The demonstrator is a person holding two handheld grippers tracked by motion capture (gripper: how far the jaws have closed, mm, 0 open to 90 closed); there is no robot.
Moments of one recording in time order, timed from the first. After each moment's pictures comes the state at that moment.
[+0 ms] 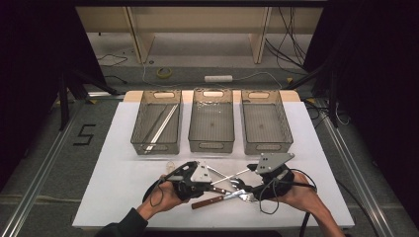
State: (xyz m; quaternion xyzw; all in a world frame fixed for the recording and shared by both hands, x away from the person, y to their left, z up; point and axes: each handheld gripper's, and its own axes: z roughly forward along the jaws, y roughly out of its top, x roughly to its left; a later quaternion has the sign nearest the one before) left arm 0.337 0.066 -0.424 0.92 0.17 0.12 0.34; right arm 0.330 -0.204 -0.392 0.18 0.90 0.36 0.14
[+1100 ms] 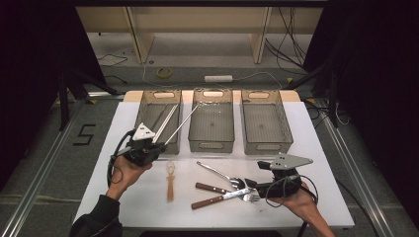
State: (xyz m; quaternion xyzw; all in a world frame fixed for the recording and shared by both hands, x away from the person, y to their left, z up) left arm 0.394 0.184 -0.403 0.80 0.41 0.19 0.39; right arm 0.329 -0.230 -0.420 0.31 0.83 0.44 0.14
